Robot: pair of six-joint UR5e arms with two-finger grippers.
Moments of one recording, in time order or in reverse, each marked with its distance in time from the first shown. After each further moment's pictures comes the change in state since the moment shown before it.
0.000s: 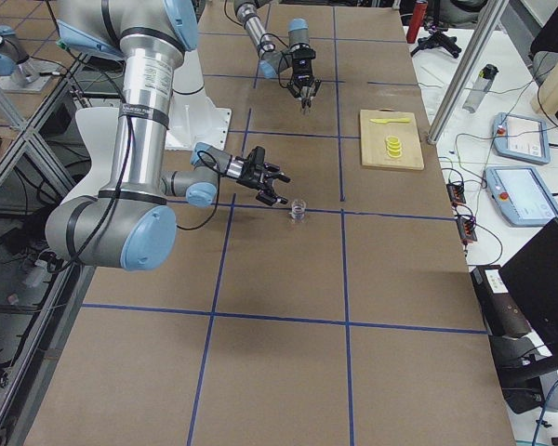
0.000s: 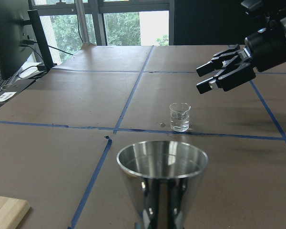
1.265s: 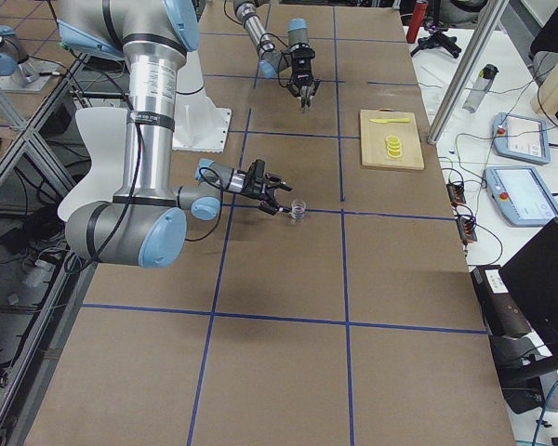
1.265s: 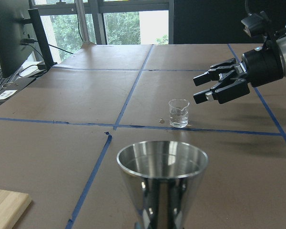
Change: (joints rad) left arm 0.000 0.021 -0.005 -0.017 0.000 0.001; right arm -0.008 0.128 -0.238 0.104 -0.082 0.013
